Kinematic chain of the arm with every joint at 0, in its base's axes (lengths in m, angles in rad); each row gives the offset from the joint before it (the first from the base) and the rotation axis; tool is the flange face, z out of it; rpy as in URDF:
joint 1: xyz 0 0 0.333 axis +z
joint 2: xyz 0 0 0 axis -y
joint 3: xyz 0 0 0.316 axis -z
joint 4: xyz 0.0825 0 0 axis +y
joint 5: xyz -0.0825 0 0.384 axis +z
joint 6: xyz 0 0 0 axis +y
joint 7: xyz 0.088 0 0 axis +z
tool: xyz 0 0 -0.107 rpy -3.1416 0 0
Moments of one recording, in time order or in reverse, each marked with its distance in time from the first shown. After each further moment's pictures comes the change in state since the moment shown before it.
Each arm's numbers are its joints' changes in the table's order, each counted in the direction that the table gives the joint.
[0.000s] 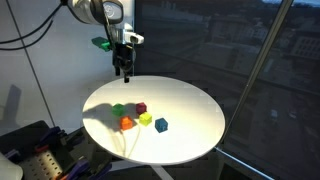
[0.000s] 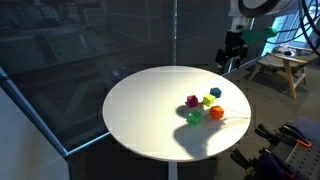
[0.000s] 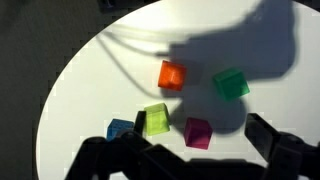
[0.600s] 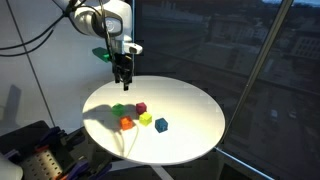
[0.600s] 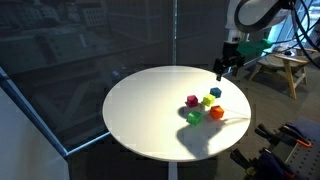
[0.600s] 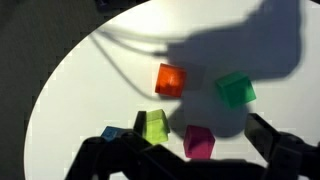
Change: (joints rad) arm 0.012 -0.062 0.000 0.046 0.000 -0.109 -0.011
